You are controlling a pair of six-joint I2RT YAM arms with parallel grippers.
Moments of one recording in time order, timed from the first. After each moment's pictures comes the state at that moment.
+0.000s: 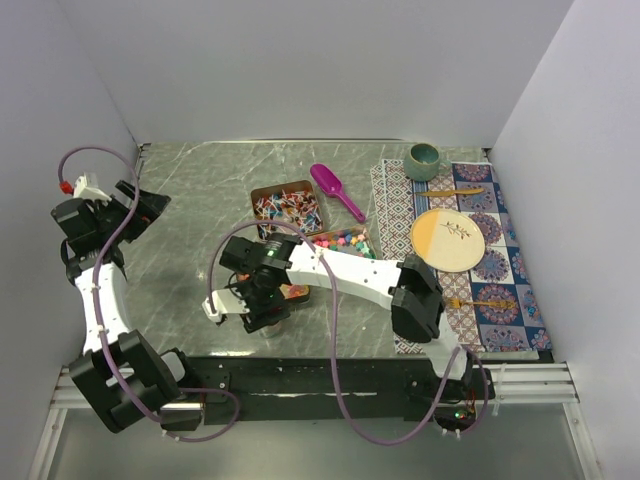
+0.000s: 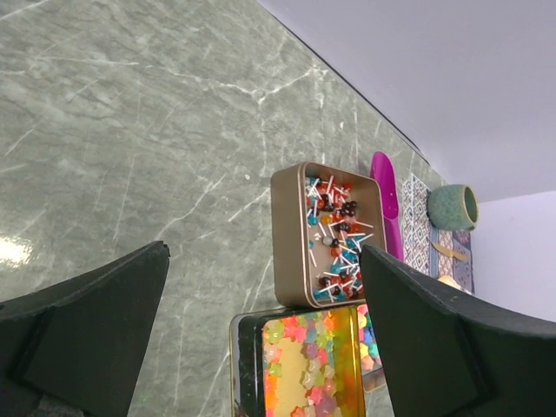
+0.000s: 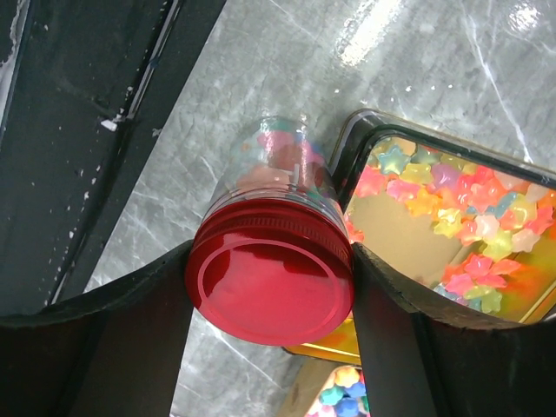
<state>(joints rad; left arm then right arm) 0.54 1.13 0.85 -0.10 0.65 -0.55 1.20 2.09 1.92 -1.11 -0.29 -0.89</state>
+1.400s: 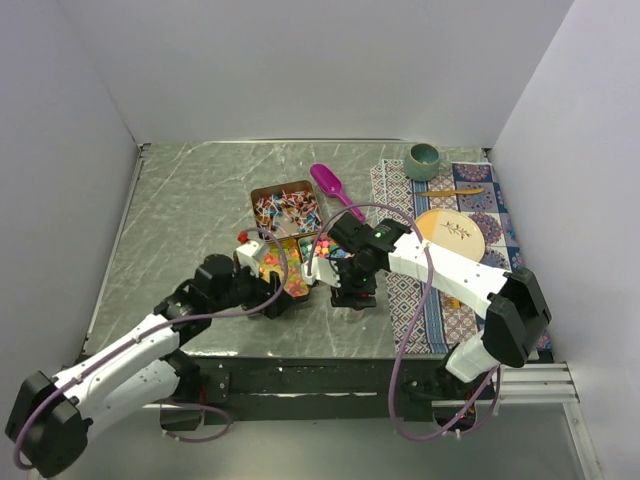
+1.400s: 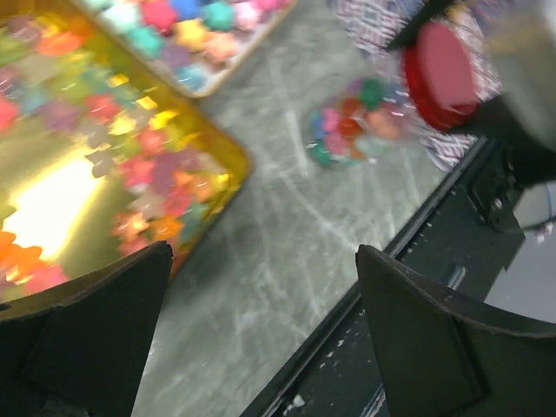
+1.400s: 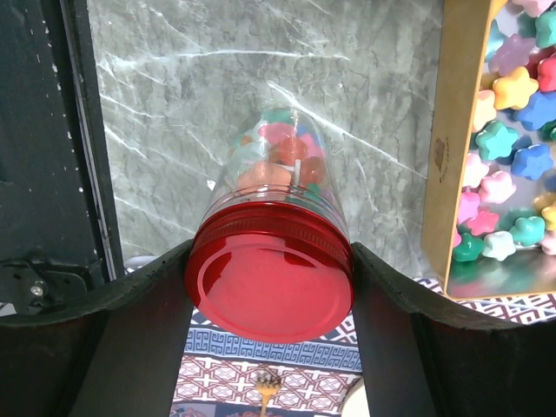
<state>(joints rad) -0.63 0.82 0.43 -0.09 0.30 -0.39 0.82 1.52 1.21 -1.04 -0.24 -0.84</state>
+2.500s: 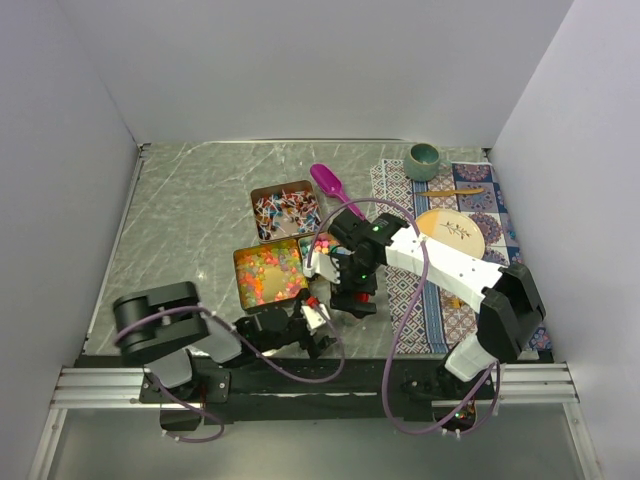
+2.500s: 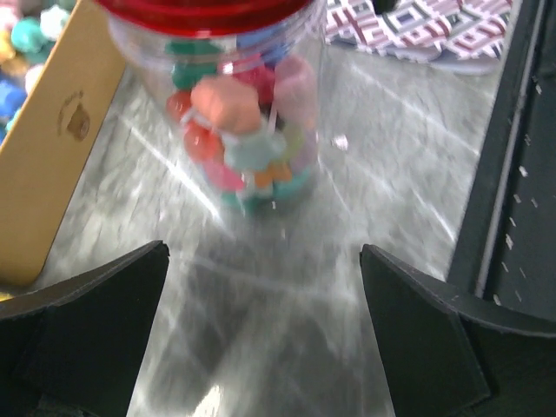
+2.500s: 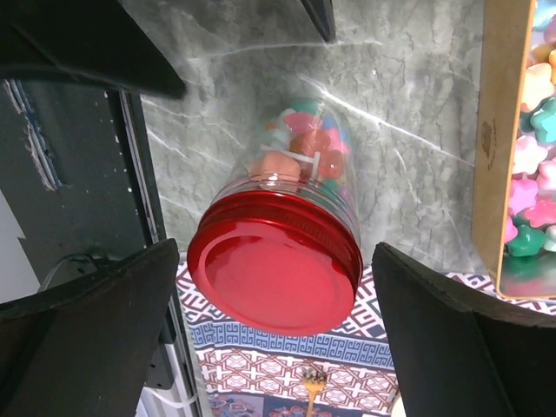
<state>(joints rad) -1.18 1.61 0.24 1.09 -0.03 0.07 0.80 1.55 1.25 -1.11 -0.30 -0.75</state>
